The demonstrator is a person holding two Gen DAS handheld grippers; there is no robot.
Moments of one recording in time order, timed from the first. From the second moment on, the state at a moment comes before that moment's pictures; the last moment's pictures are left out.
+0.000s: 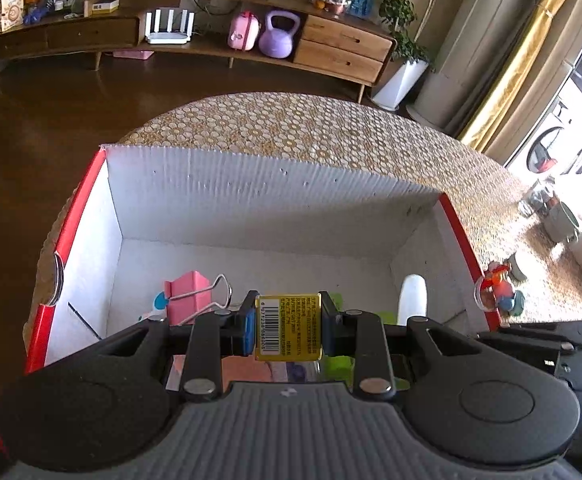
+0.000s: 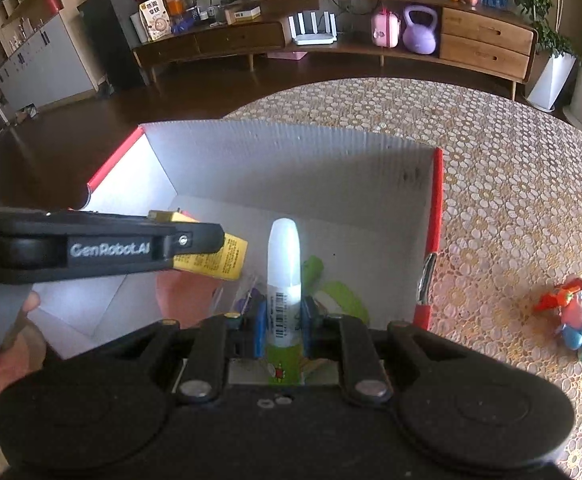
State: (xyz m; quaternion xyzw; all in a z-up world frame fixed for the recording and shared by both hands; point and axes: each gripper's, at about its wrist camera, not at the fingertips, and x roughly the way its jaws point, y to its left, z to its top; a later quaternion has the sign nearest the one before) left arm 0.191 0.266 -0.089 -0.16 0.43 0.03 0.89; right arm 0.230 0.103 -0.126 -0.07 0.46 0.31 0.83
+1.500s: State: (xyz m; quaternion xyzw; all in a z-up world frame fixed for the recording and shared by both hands) left arm 0.160 0.221 -0.072 -0.10 0.44 0.02 0.89; right arm 0.174 0.050 -0.065 -0.05 0.41 0.35 0.84
